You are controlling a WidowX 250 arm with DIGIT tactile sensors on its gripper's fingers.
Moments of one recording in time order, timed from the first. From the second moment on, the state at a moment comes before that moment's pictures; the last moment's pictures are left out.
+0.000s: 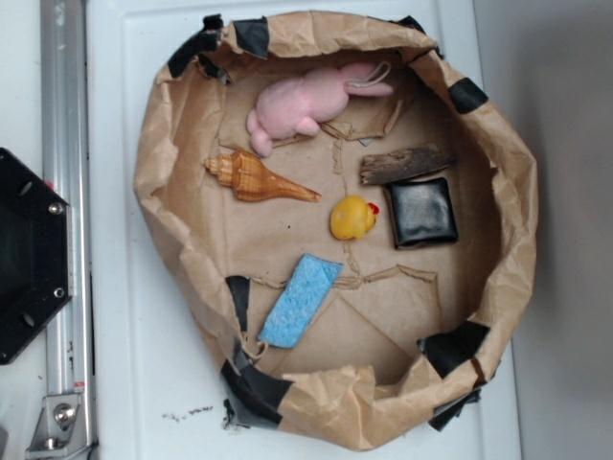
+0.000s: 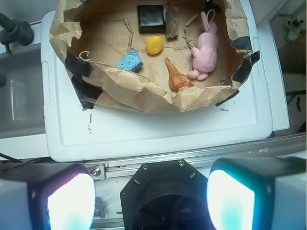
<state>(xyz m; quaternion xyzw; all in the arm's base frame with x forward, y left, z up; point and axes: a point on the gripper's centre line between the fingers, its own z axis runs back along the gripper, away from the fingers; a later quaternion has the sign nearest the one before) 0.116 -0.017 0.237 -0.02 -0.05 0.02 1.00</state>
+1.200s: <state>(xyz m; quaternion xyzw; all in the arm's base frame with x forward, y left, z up) 0.291 0.009 0.074 0.03 -0.10 0.12 0.99</state>
